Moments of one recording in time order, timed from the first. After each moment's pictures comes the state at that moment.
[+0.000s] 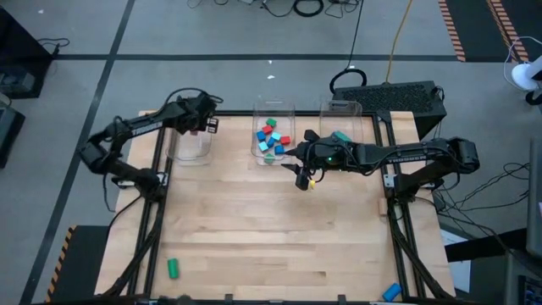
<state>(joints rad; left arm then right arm) 0.81 1.41 0.92 -0.74 -0.45 -0.51 -0.08 1.38 0.94 0.02 0.15 0.04</state>
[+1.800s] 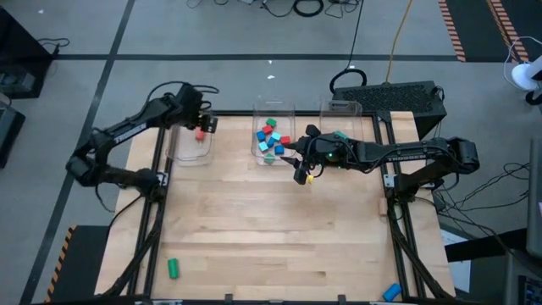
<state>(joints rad) 0.89 1.26 0.96 -0.77 -0.03 -0.36 -0.10 1.38 0.94 0.06 0.19 0.04</state>
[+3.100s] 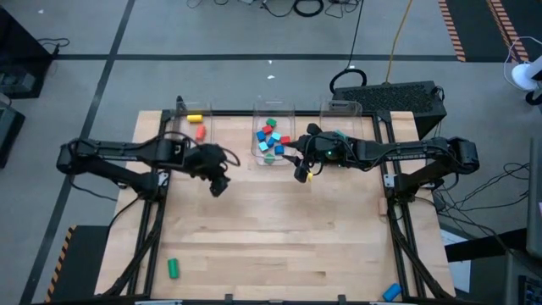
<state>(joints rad) 0.04 1.13 0.96 -0.80 -0.06 -0.53 -0.13 1.38 0.94 0.02 0.19 0.04</state>
